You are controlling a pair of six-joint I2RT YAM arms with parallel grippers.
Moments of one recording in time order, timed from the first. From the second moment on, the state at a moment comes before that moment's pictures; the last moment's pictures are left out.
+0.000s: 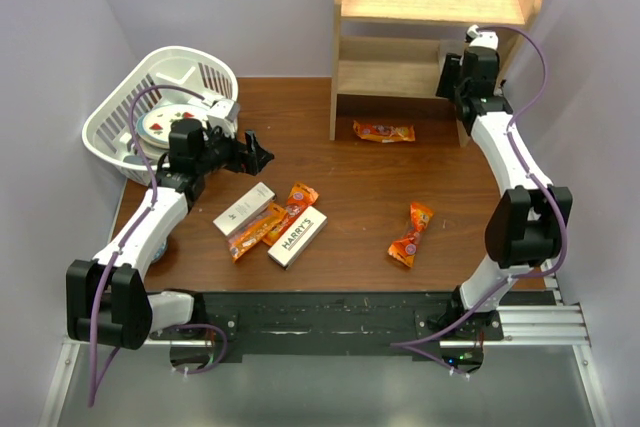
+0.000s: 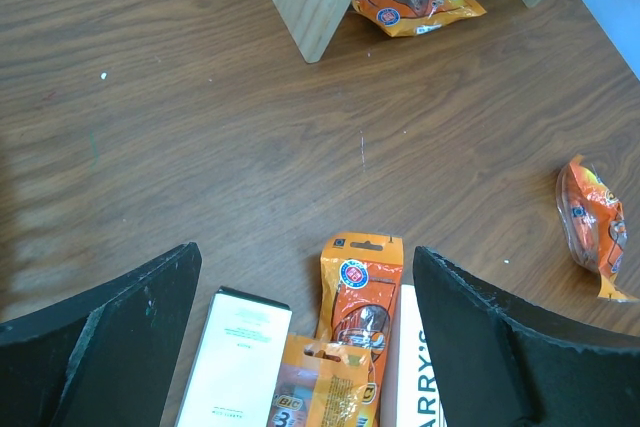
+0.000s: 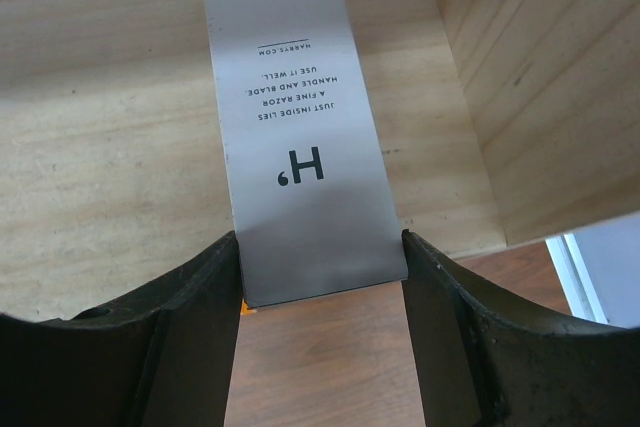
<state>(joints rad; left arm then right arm) -0.14 1.24 0.86 -0.02 0.50 -0.16 0.04 1.71 1.54 -0.24 0.27 0.11</state>
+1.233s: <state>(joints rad) -0.36 1.39 1.00 -0.69 0.19 0.29 0.06 1.06 0.97 -0.52 -0.11 0.11</state>
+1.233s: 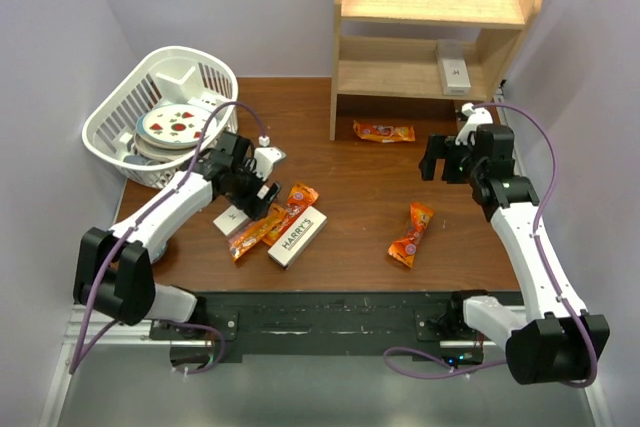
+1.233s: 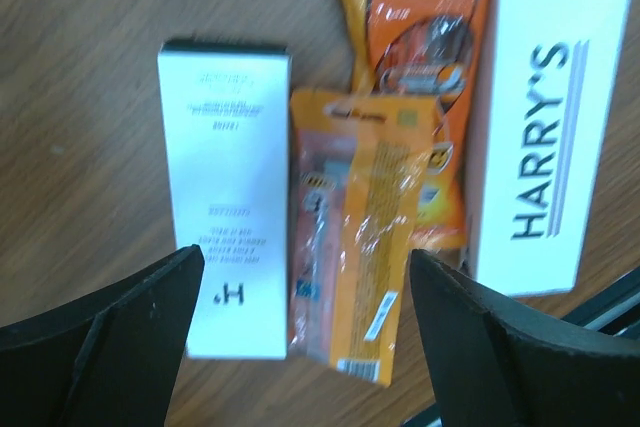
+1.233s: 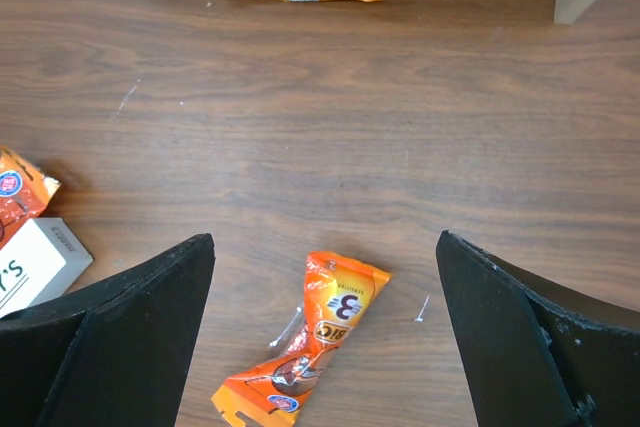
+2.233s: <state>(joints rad) -0.28 1.75 1.34 -0.85 0.14 0.32 0.06 1.10 0.96 -0.50 -0.17 0.15</state>
